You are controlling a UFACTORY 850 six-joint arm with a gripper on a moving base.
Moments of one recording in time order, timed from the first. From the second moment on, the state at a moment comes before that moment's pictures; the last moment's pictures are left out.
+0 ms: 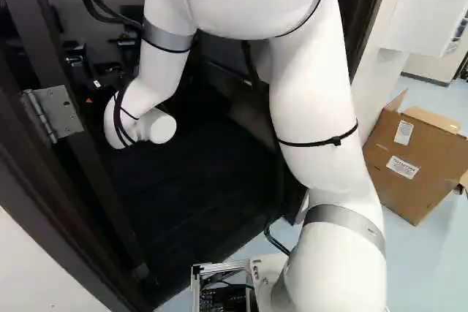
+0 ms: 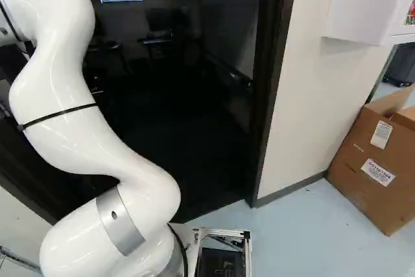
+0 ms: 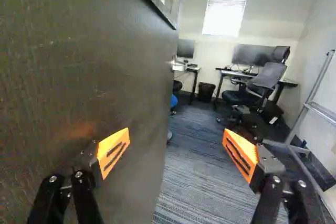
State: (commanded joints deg) arm 48.7 -26.1 -53.6 4.3 62.0 -7.9
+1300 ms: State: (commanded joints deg) arm 43.6 -20.5 -46.7 12.4 62.4 -7.9
